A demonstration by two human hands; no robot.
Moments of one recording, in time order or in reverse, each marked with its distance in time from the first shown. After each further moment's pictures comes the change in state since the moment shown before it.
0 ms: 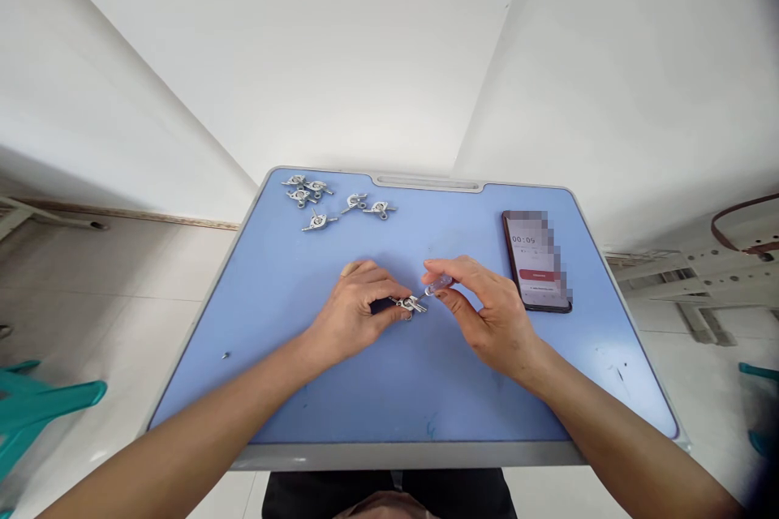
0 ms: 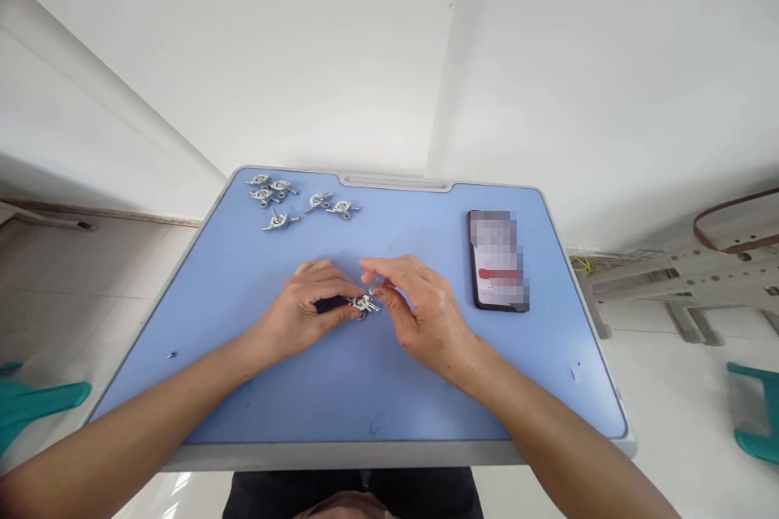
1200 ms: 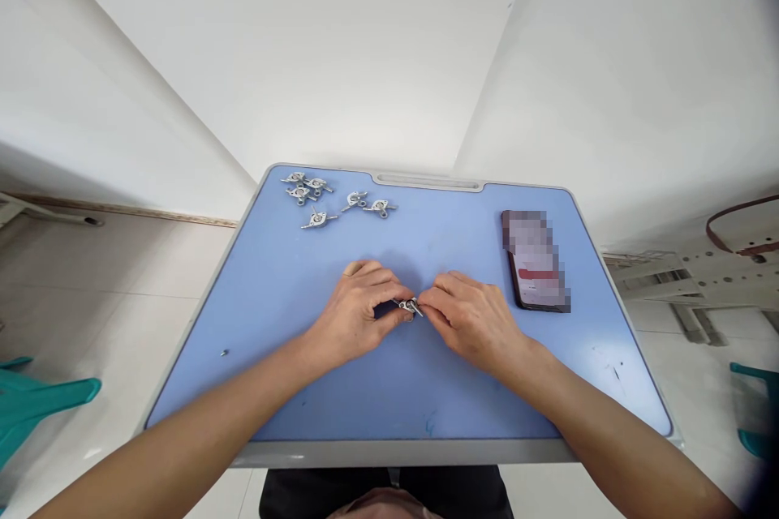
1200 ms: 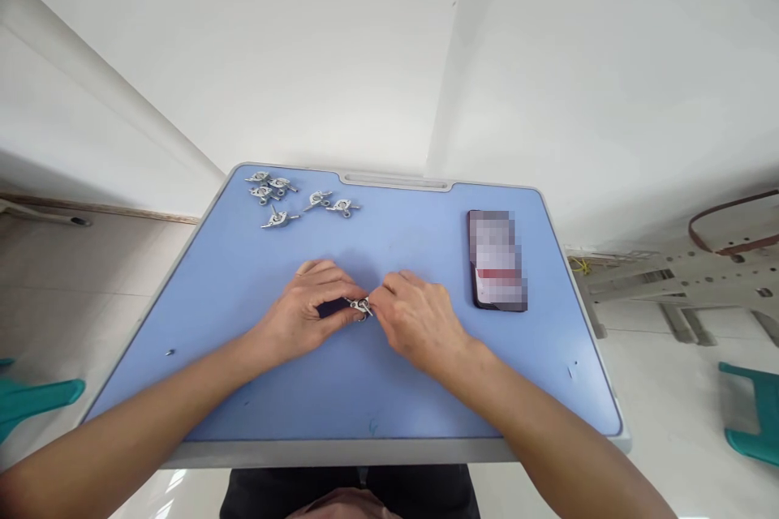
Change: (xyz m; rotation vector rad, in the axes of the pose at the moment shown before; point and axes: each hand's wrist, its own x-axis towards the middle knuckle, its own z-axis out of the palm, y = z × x) left_hand 0.000 0.006 -0.001 0.085 -0.029 0.058; right_hand -0.008 0.007 0.010 -0.676 -0.372 0.044
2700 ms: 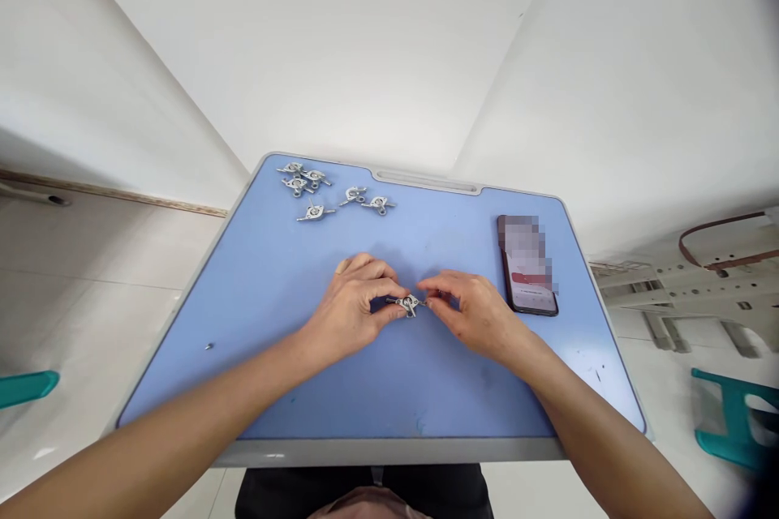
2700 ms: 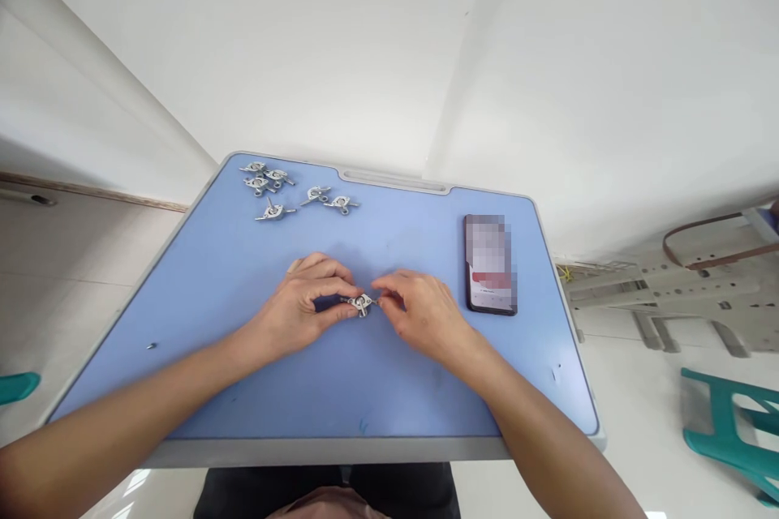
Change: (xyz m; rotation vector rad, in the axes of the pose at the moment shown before) left_hand -0.004 -0.004 0.007 -0.020 0.028 -0.113; right_hand 0.007 0.011 -0.012 0.475 -0.129 0.291
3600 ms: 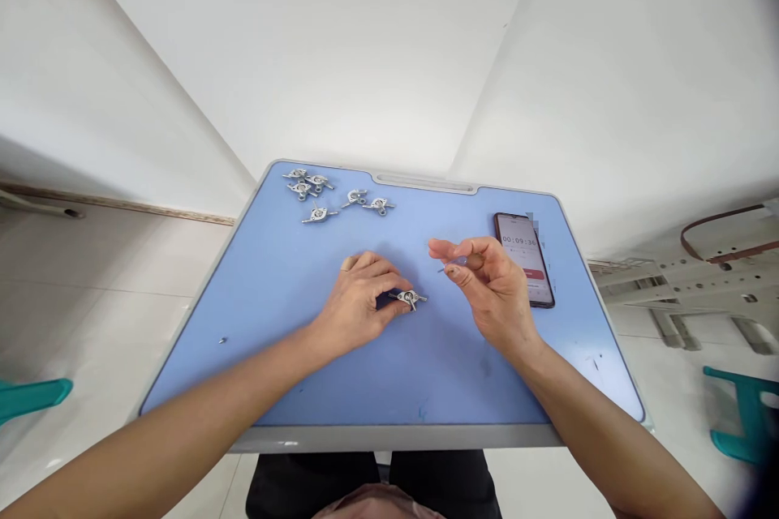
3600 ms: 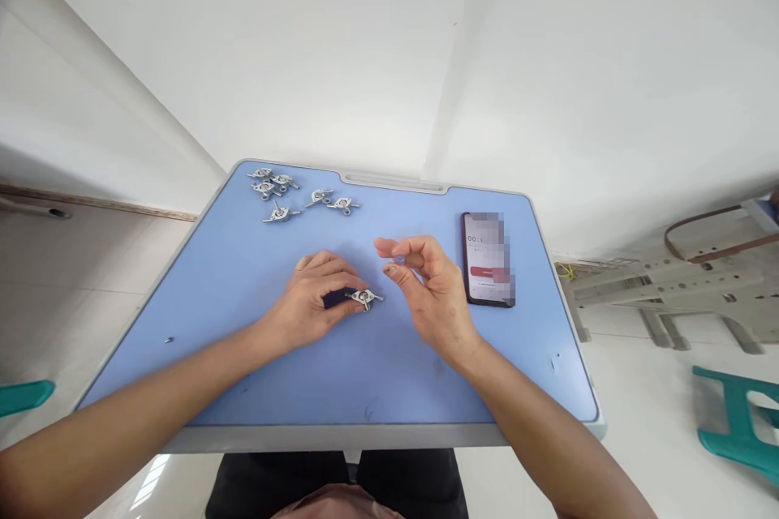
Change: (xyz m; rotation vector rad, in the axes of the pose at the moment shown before) left_hand 0.002 0.006 0.000 0.062 0.000 0.031; right_hand -0.008 -0.018 0.000 0.780 0.383 -0.039
